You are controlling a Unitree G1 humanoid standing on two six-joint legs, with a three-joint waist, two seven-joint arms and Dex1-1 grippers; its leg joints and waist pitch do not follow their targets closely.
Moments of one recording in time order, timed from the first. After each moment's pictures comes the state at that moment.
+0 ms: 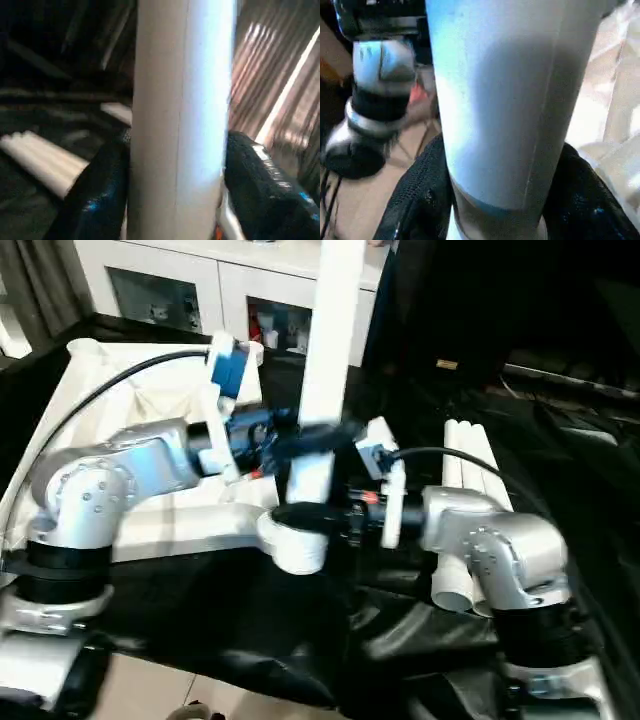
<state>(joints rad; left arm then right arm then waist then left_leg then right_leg) -0.72 0.11 0.06 -0.06 -0.81 0.90 -0.68 -0.47 -0.37 -0.01 -0.12 0.74 0.91 0.94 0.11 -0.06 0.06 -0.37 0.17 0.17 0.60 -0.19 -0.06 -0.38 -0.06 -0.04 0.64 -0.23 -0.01</state>
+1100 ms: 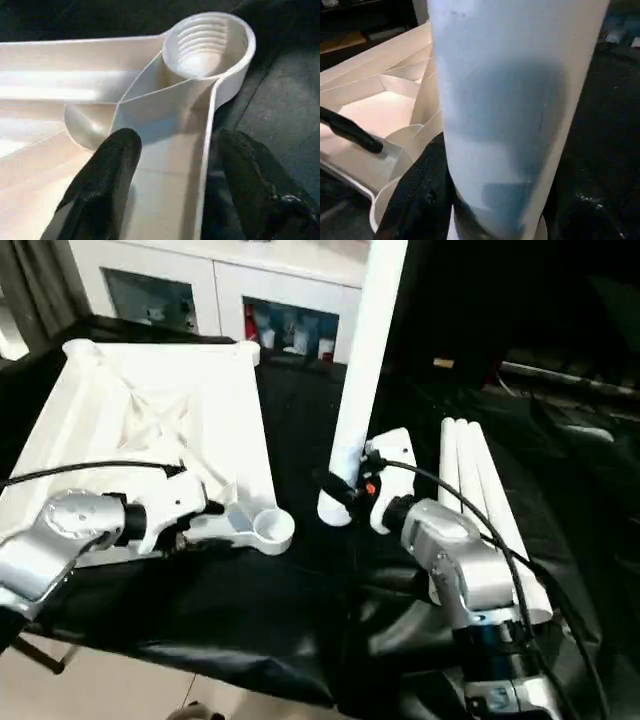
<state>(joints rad) -0.50 0.66 -0.40 0.23 -0.06 0.25 -0.93 -0.38 -0.26 0.04 0.06 0.35 0.50 0.53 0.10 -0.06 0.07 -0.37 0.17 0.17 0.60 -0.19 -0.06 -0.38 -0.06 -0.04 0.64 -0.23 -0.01</state>
